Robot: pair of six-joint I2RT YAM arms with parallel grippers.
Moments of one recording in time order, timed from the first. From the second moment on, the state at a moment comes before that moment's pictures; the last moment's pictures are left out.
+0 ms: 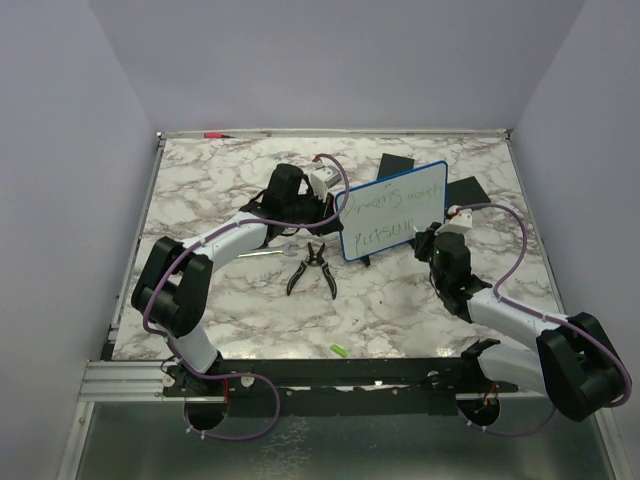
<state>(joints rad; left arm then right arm) -0.52 1.68 1.10 0.01 0.61 -0.07 0.44 1.15 0.34 0.49 0.42 0.39</state>
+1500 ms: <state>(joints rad) -0.52 1.68 1.10 0.01 0.61 -0.07 0.33 1.14 0.38 0.48 0.34 0.36</state>
